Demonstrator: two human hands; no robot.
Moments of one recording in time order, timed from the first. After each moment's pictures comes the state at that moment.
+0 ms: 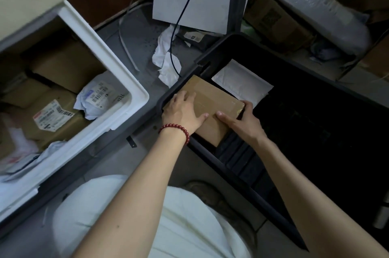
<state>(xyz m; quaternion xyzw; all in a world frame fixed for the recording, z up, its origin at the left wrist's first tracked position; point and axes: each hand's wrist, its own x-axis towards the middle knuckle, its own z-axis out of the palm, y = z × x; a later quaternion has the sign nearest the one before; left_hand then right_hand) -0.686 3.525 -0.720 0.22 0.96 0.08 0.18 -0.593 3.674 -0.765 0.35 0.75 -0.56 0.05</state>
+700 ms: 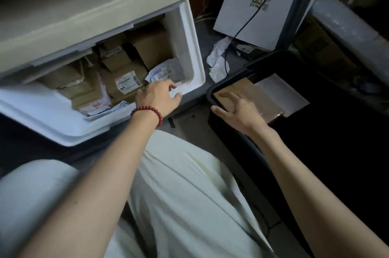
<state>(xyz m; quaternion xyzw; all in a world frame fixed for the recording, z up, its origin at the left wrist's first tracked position) -0.650 3.363 -0.634 0.06 0.99 0.11 0.04 -0.588 3.571 -0.681 0.06 0.93 -0.34 0.07</state>
